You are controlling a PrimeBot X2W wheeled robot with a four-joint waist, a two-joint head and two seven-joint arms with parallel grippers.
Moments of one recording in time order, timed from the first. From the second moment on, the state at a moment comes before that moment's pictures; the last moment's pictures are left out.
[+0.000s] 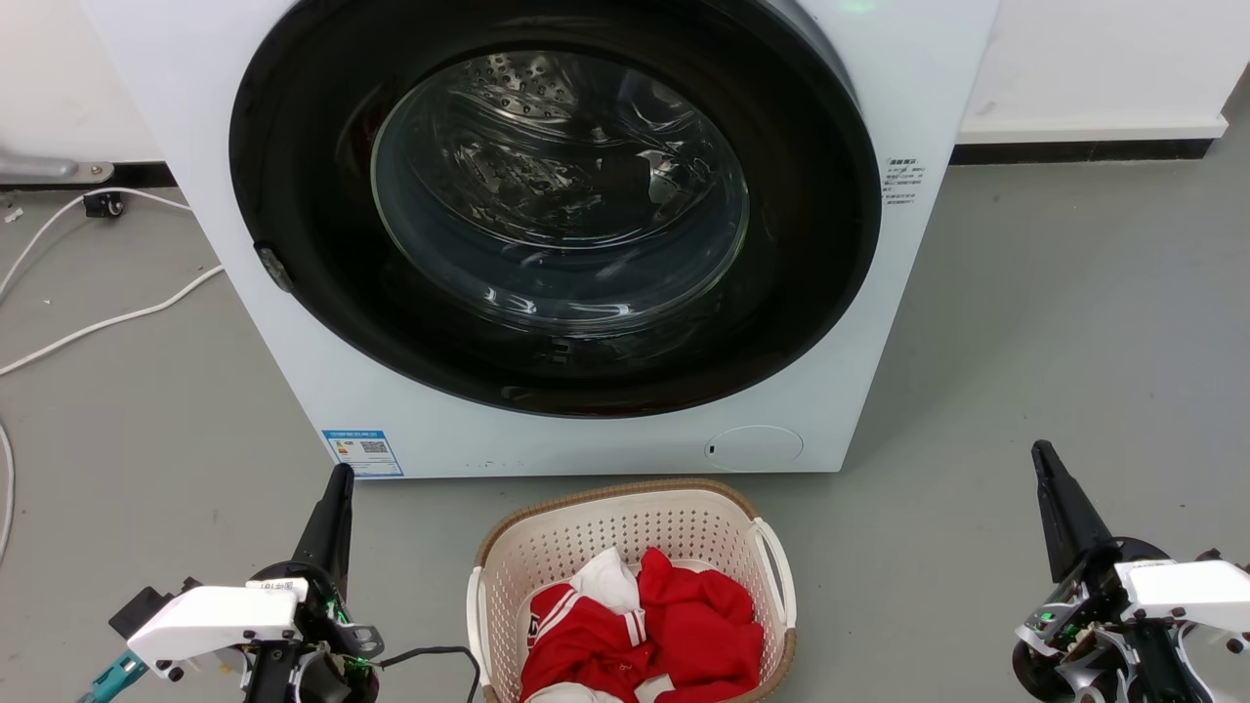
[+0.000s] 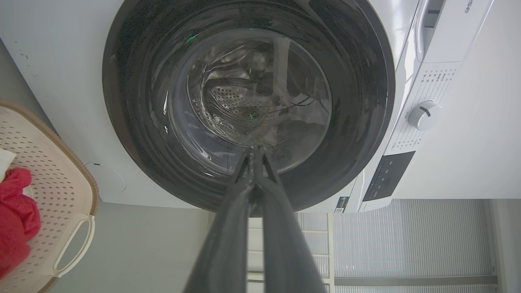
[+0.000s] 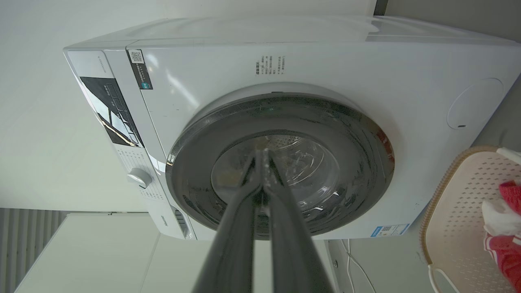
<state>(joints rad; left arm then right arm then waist) -0.10 0.06 0.11 0.25 -1.61 -0.13 0.11 -0.10 -0.06 -0.10 0.25 1.62 0.13 0.10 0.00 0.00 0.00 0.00</state>
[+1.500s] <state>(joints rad) -0.07 0.05 0.04 0.16 -1.24 -0.12 0.00 -0.06 -0.06 -0.07 0.17 1.24 0.13 0.00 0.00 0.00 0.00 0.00</state>
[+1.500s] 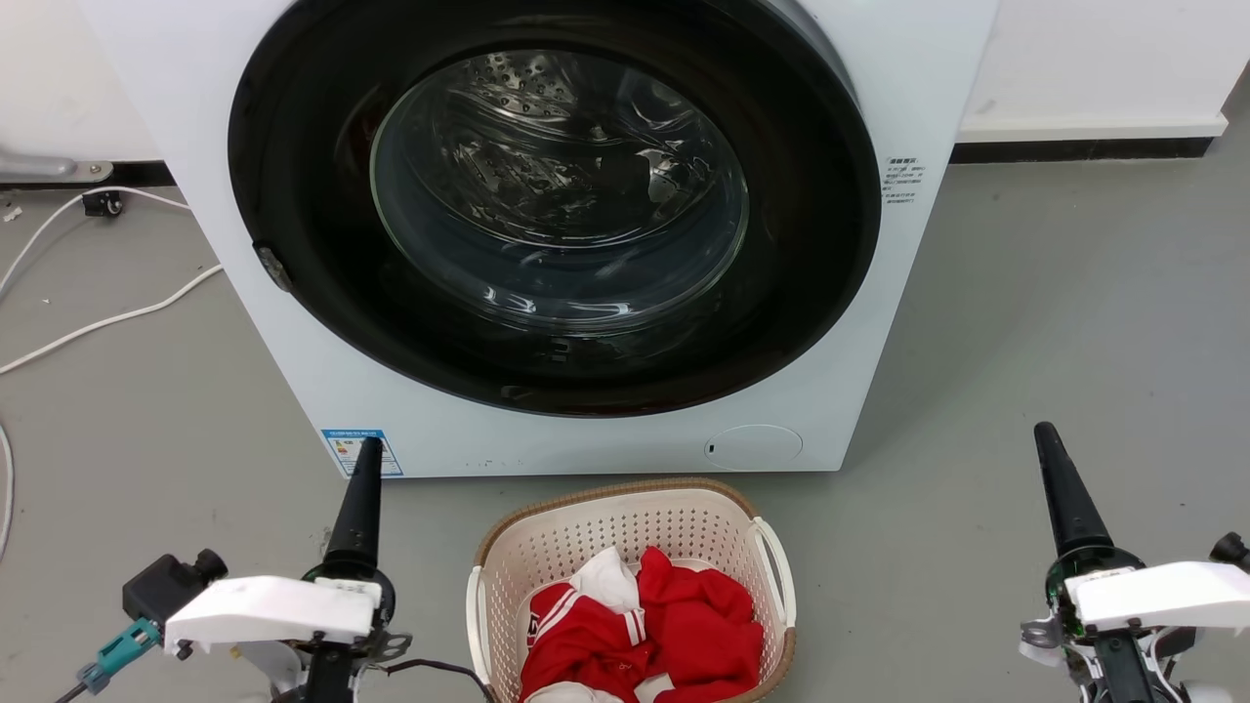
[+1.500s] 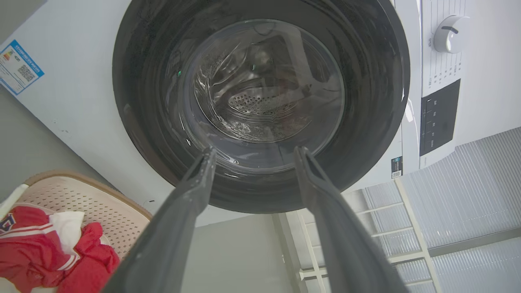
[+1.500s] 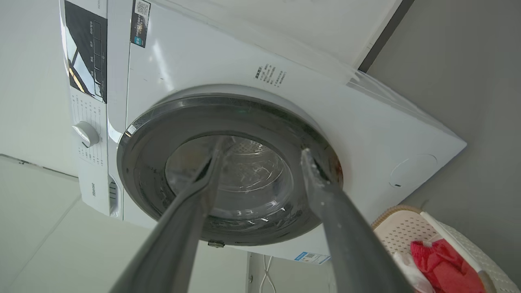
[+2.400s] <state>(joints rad) -0.07 0.05 -0.03 0.14 -0.76 -0.07 -0.09 -0.05 -0.06 -0.01 0.13 0.69 0.13 -0.08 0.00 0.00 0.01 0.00</state>
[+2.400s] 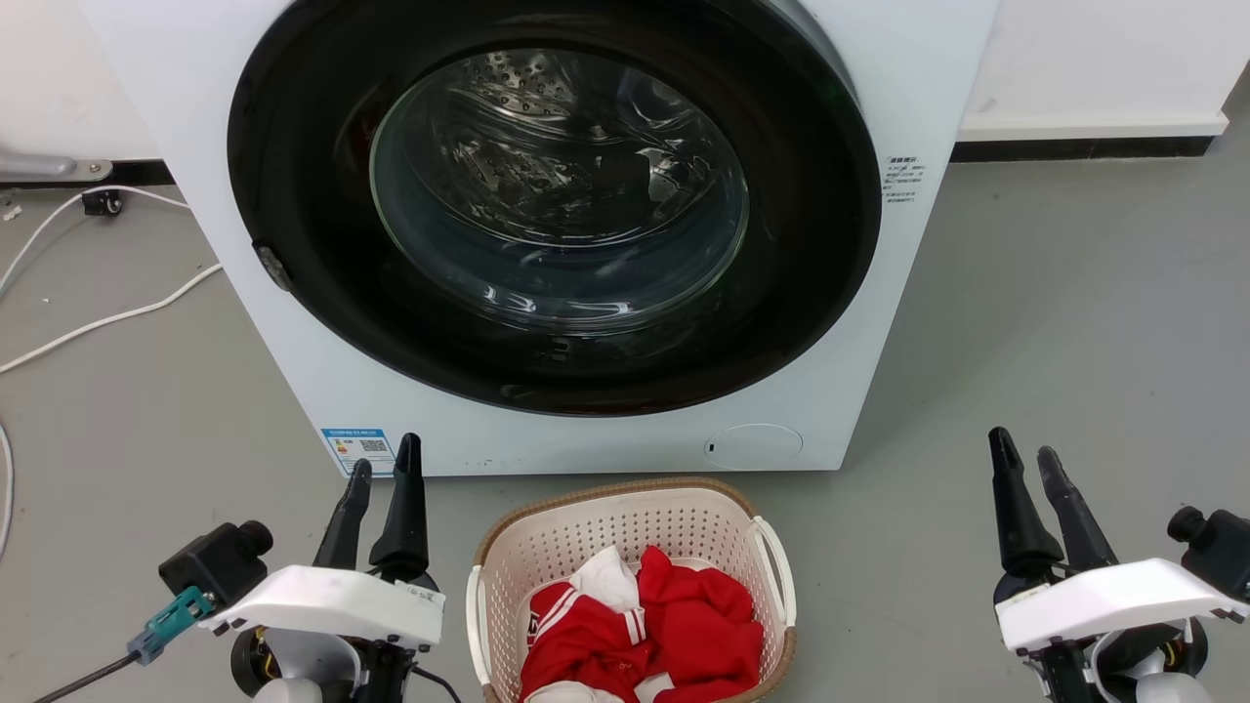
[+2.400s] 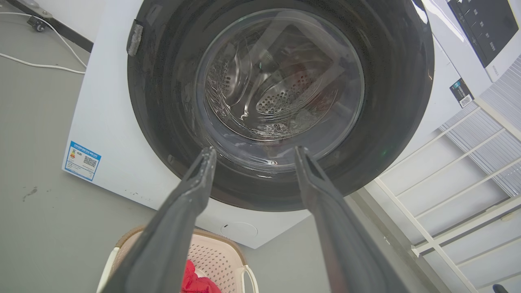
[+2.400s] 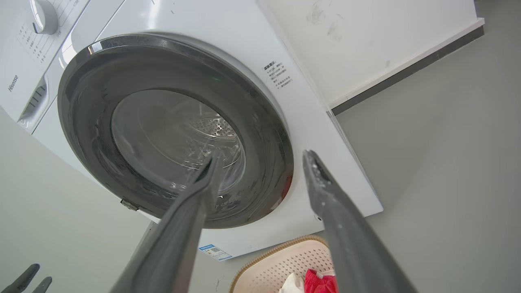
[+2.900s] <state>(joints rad) -0.08 0.05 -0.05 0.16 -0.56 -0.05 -0.14 -0.04 -0.06 -0.01 0.12 0.47 0.13 -0.09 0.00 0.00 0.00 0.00</state>
